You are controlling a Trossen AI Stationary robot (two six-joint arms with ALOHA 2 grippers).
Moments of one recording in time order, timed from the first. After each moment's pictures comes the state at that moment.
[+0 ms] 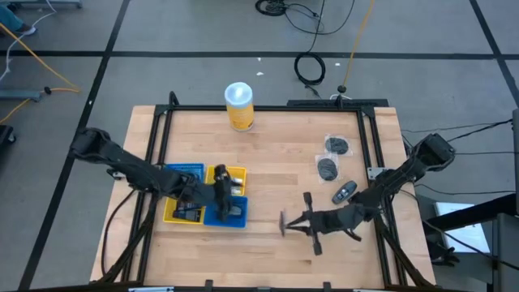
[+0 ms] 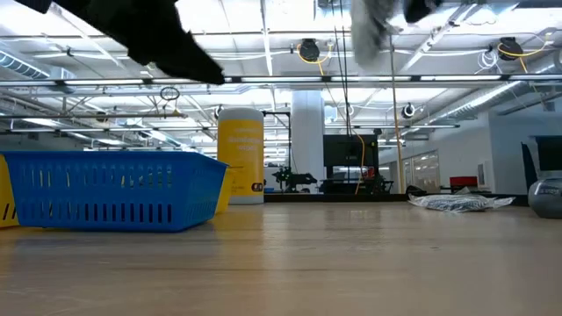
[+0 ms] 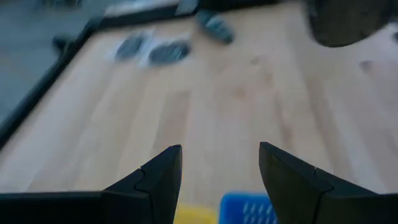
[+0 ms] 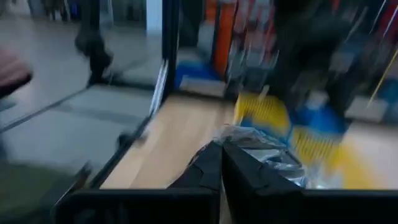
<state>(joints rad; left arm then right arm) -0.36 1.34 0.73 0.07 -0.44 -0.08 0.61 1.46 0.64 0.74 0.45 -0.02</state>
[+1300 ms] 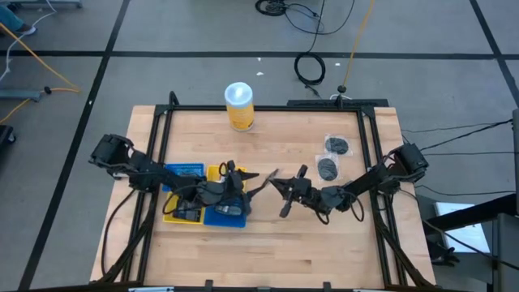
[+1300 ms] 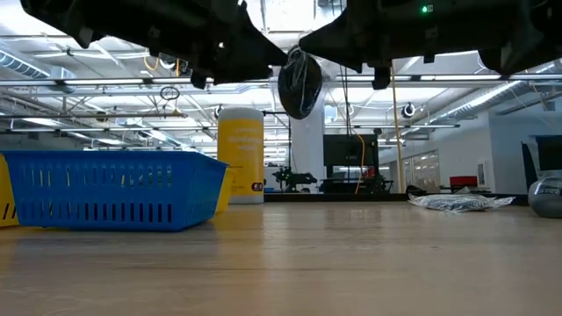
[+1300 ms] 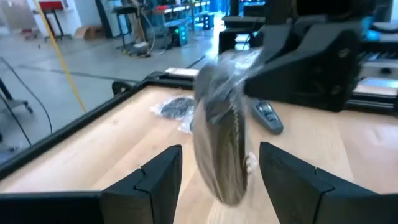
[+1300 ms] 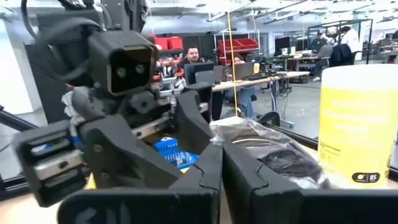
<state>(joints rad) -0.31 1.62 0.73 0.72 -0.65 -0.09 0.37 1.76 0.64 1.31 0.78 0.02</state>
